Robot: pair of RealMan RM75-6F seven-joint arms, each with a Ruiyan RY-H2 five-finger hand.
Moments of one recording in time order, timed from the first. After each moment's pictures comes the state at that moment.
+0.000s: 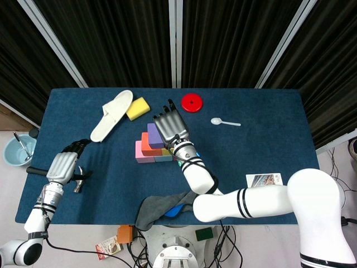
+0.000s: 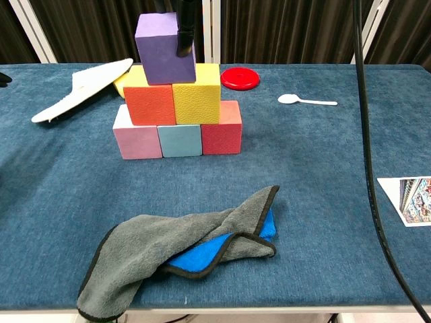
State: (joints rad) left arm -0.37 -1.28 -0.10 -1.58 1.27 1.14 0.01; right arm 1.55 -1.48 0.32 -1.73 -0.10 1.15 -0.98
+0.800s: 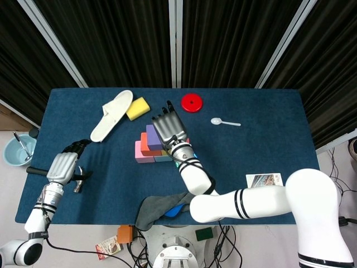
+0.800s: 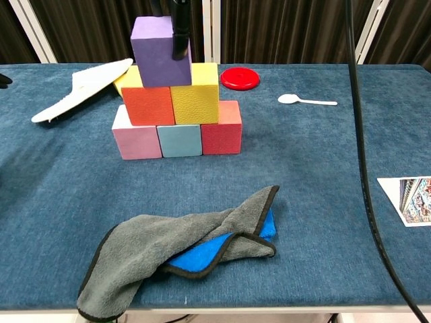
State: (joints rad) left arm -0.36 -1.28 -0.09 -1.58 1.27 1.14 0.01; right arm 1.55 -1.49 0.36 -1.73 -0.06 1.15 -1.01
